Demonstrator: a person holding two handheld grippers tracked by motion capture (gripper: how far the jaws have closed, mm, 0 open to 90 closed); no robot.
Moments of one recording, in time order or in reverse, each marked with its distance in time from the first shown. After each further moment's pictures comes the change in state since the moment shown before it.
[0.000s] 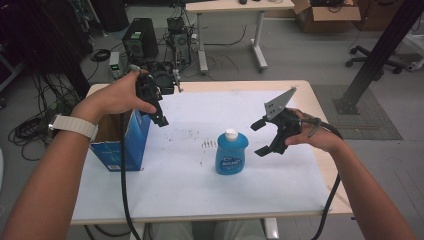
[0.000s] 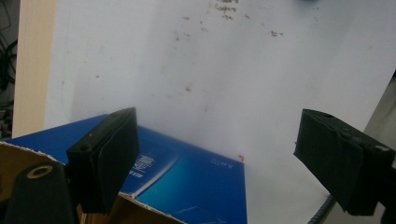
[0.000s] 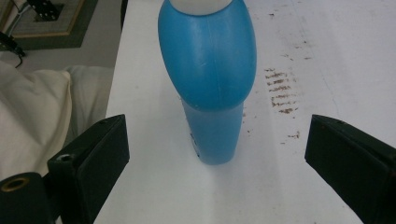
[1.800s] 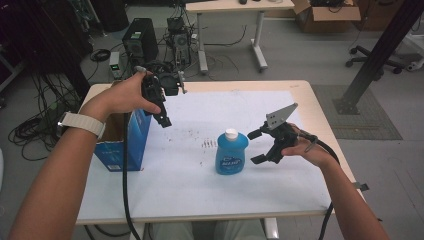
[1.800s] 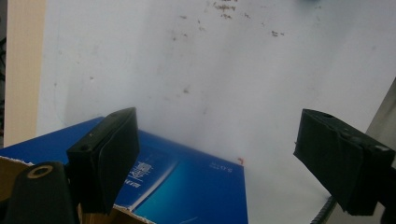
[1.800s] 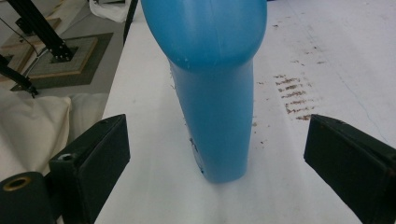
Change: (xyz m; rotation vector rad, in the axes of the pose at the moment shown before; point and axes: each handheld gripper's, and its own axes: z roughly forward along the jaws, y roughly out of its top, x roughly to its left) left arm 0.003 0.009 0.011 0.026 -0.018 0.005; right arm -0.005 -0.042 0.031 -0.167 0.028 0.039
